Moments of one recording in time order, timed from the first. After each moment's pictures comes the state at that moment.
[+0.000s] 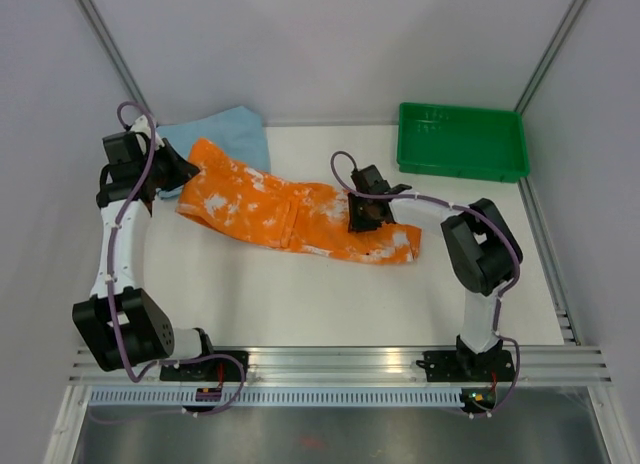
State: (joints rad) left arm 0.26 1.36 1.24 -0.45 0.41 -0.29; right arm 0.54 1.91 1.22 -0.34 -0.03 0.47
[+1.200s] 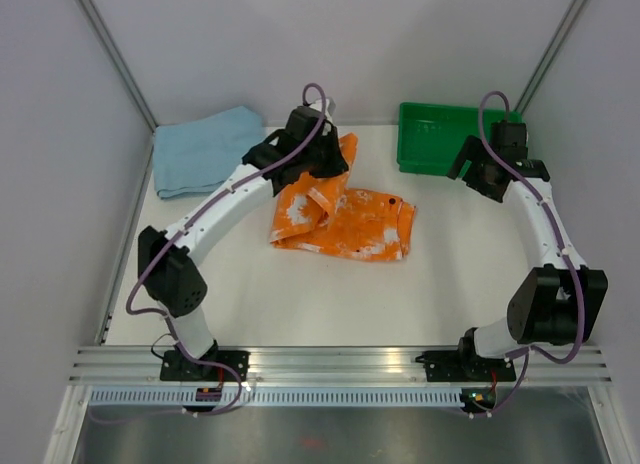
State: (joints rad) left arm -0.63 1.74 1.72 -0.54 0.04 -0.55; right arm -0.05 1.48 1.32 -0.67 0.05 0.43
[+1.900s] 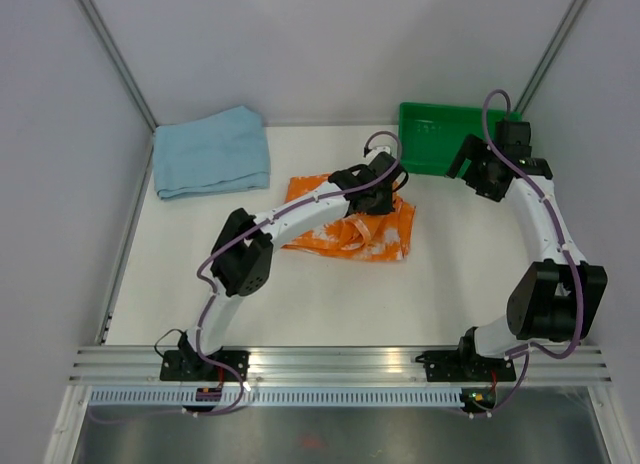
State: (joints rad) left arm -0.90 2.18 1.93 -0.60 -0.21 -0.69; right arm -0.10 1.50 1.34 -0.67 -0.07 0.43
